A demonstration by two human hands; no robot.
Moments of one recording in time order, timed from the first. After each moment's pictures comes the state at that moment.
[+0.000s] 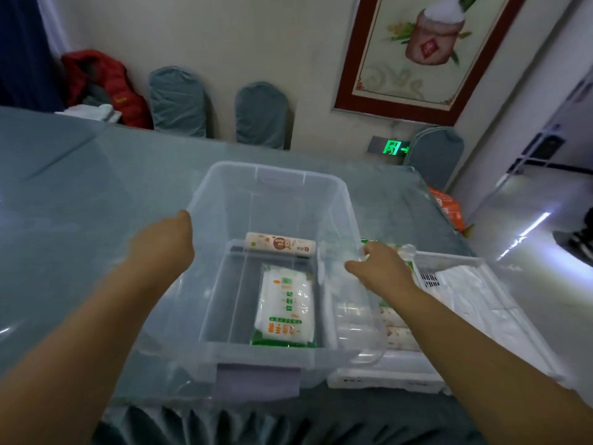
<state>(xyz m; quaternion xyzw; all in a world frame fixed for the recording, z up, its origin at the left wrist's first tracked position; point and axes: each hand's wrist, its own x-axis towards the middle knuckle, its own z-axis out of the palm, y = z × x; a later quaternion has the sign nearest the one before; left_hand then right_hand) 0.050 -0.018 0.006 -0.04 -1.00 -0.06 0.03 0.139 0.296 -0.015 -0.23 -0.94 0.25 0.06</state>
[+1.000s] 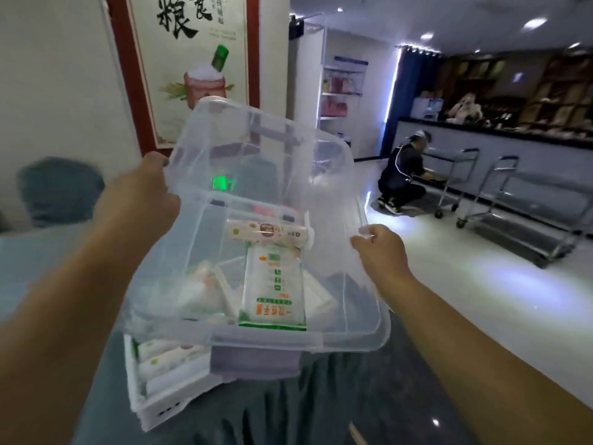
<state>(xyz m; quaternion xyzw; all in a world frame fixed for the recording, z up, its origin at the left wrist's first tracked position) 0.264 0.305 0.170 -0.32 -0.87 -0.32 0.21 0.483 0.537 0.088 -0.41 -0.73 0.39 0.39</state>
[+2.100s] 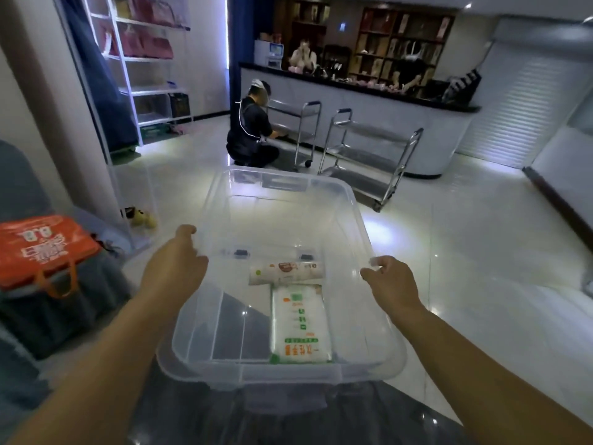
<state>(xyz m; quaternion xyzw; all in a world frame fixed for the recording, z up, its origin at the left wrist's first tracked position) 0.376 1.031 0.007 -0.50 -0.78 -0.36 -0.12 0.702 1.090 0.009 -0.68 -0.59 0.26 0.34</state>
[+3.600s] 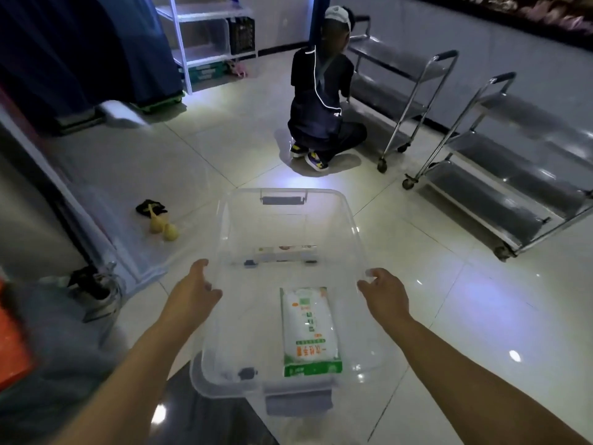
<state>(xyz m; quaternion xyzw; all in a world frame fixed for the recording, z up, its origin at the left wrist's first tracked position) 0.013 1.882 -0.138 -0.32 -0.85 -0.30 -0.30 0.307 2.042 -0.133 -0.65 -0.67 0.32 0.16</state>
